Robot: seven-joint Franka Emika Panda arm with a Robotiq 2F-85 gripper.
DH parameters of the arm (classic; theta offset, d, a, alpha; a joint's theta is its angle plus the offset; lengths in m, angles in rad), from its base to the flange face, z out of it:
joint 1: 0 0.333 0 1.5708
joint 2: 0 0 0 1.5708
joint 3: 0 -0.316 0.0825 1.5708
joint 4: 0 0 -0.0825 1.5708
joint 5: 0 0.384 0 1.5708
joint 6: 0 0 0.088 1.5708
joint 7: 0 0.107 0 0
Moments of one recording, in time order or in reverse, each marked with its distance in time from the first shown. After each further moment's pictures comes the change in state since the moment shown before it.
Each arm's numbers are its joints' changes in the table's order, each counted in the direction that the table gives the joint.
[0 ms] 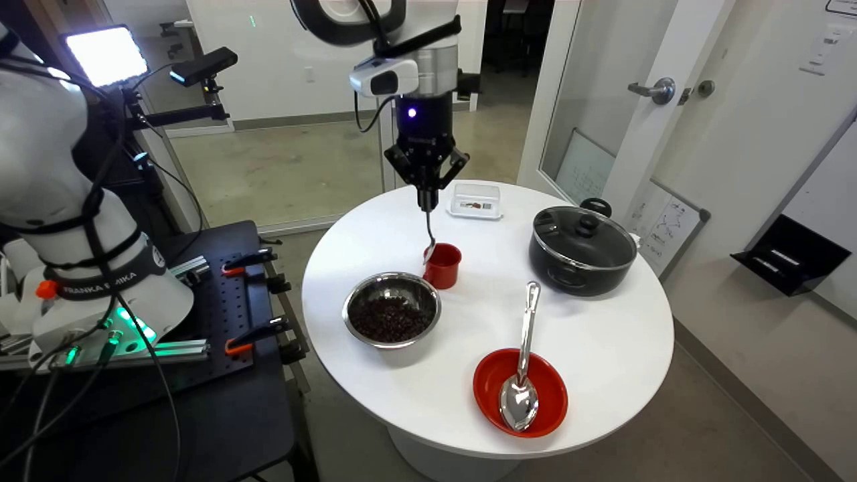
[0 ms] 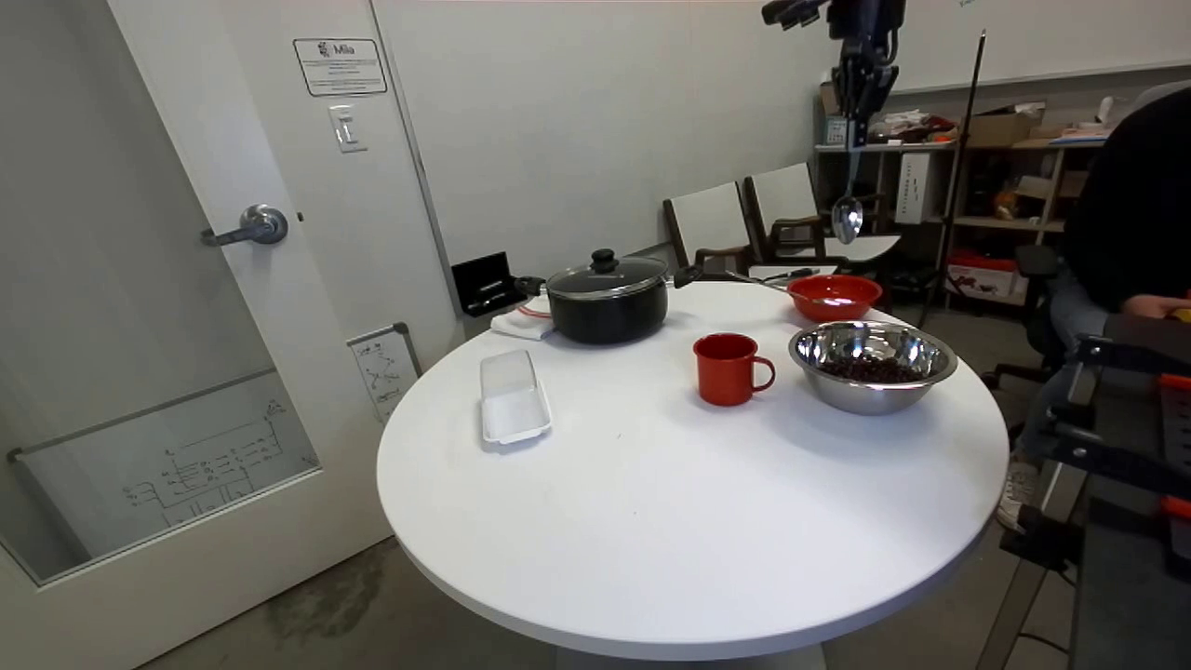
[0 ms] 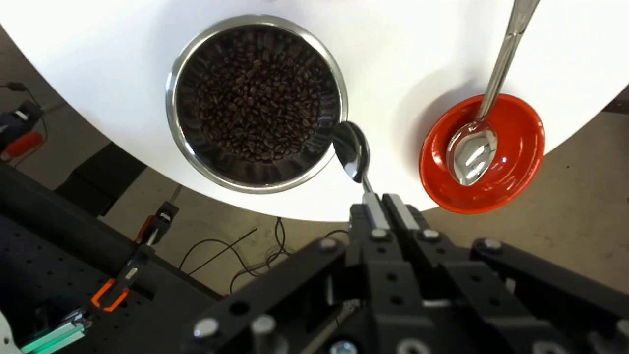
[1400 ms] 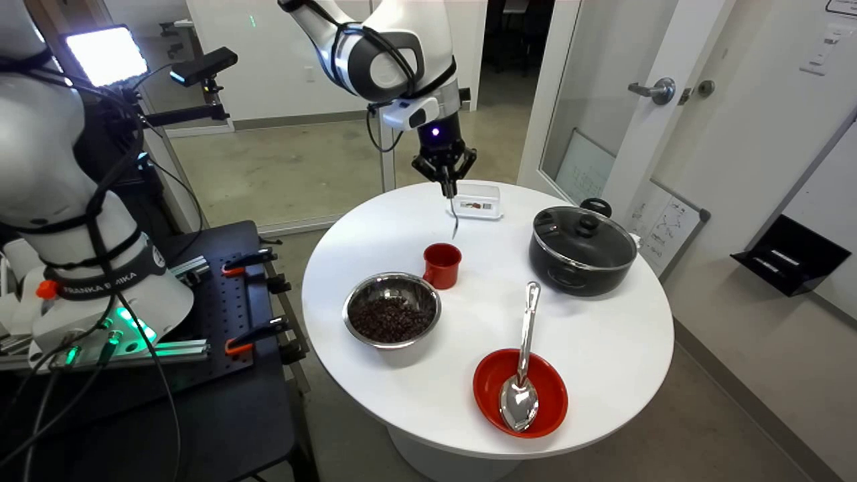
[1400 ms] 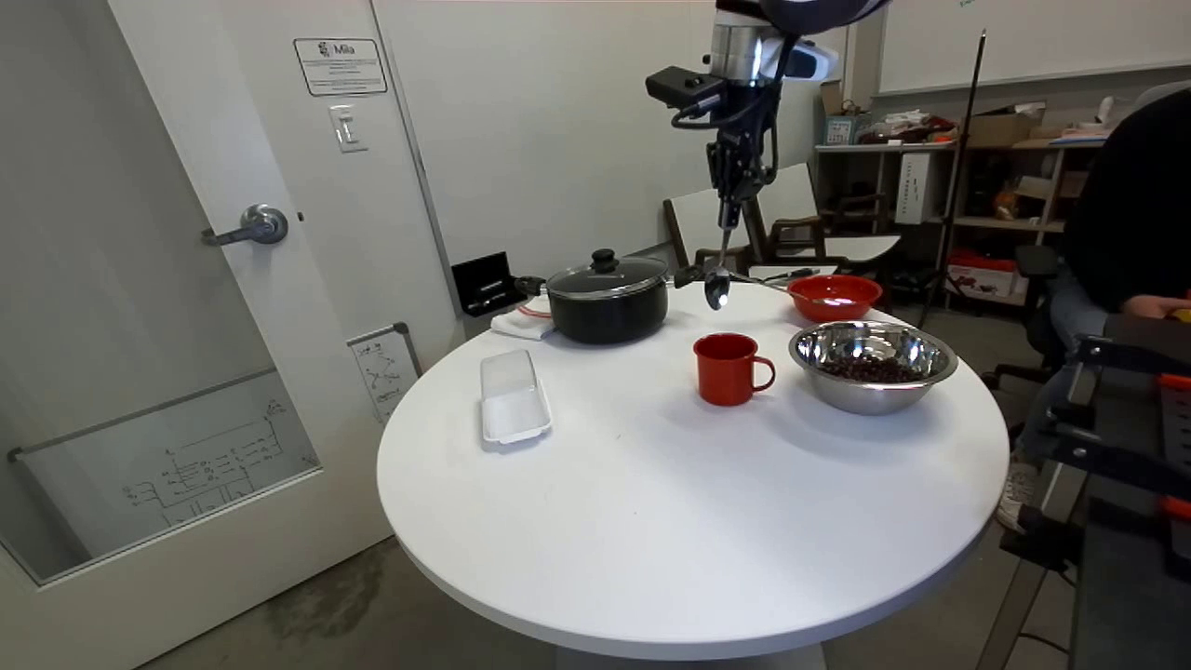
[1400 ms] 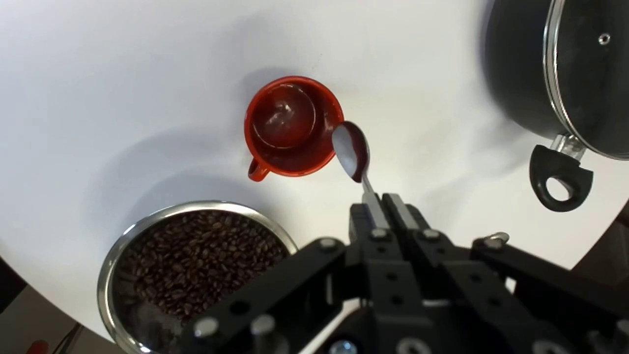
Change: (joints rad) arm 0.054 -0.305 -0.183 -0.086 0.028 0.377 -0.037
